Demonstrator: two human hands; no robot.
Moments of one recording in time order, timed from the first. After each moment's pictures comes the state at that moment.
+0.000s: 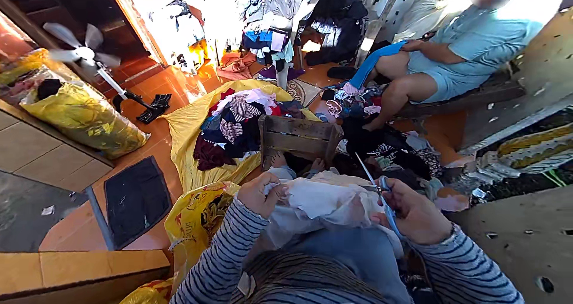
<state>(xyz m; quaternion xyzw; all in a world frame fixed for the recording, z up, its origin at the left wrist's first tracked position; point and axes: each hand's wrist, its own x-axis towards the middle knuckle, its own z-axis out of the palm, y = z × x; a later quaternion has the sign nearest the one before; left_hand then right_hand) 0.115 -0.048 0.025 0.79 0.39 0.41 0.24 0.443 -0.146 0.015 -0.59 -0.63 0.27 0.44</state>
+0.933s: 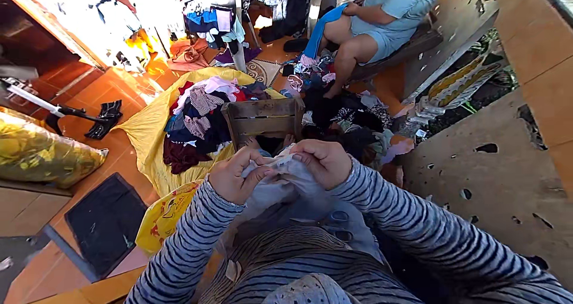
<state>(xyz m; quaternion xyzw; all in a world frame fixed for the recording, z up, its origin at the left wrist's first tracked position) 0.141 -0.035 0.065 0.86 0.23 0.41 0.21 0.373 -0.104 0.054 -0.47 -0.74 0.11 0.47</state>
